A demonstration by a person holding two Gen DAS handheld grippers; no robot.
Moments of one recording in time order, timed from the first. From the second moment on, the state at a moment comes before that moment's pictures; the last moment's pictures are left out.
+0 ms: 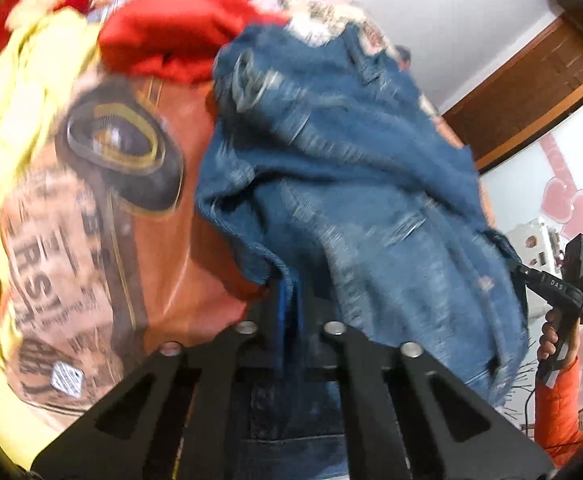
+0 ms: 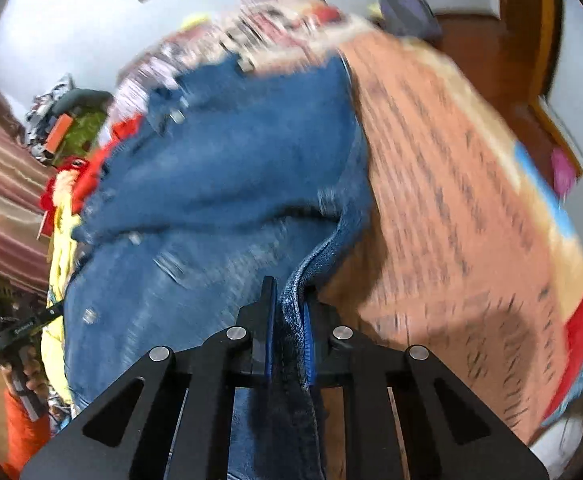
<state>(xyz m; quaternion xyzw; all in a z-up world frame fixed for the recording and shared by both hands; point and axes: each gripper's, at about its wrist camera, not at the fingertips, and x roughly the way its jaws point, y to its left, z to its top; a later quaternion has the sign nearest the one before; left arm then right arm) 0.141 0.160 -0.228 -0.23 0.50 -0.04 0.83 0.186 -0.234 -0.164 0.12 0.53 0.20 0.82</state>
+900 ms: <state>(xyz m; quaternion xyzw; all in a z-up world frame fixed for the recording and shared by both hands) 0.127 0.209 -0.243 -0.24 0.54 0.01 0.81 0.216 -0.244 -0.172 0.09 0.53 0.14 0.83</state>
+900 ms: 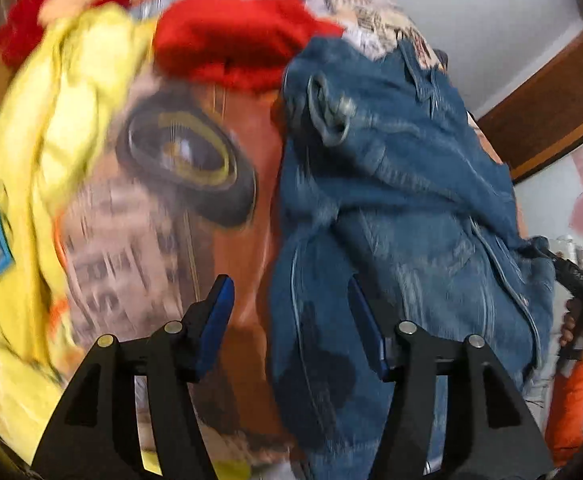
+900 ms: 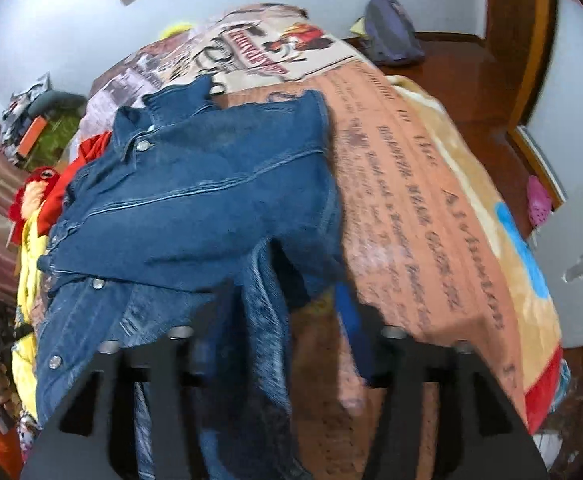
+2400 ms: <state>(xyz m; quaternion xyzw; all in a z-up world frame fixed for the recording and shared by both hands) 0.233 0.209 -0.234 -0.28 0.48 0.04 0.83 0.254 -0.251 -0.195 0.17 0.51 0.15 0.83</state>
